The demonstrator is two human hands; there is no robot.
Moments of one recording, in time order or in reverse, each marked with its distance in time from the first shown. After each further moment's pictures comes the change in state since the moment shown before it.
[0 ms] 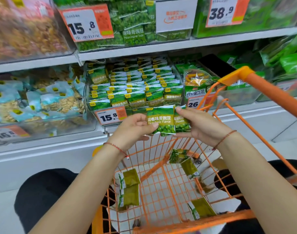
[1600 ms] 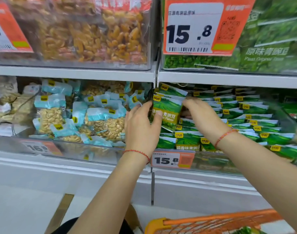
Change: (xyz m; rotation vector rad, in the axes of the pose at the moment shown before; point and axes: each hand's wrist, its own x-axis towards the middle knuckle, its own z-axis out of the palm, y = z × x) left_hand 0.107 -0.023 -0.163 0.540 0.788 0.207; right_hand 0.217 -0.054 0.163 -0.697 0.034 -0.480
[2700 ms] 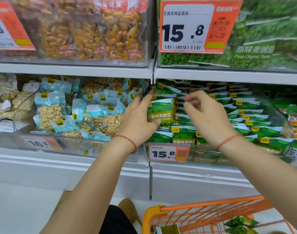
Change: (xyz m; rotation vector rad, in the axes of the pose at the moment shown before) left_hand 0.009 -0.002 -0.024 0.188 -0.342 0.070; right_hand -0.034 -0.008 -0.016 -0.273 0.188 -0.139
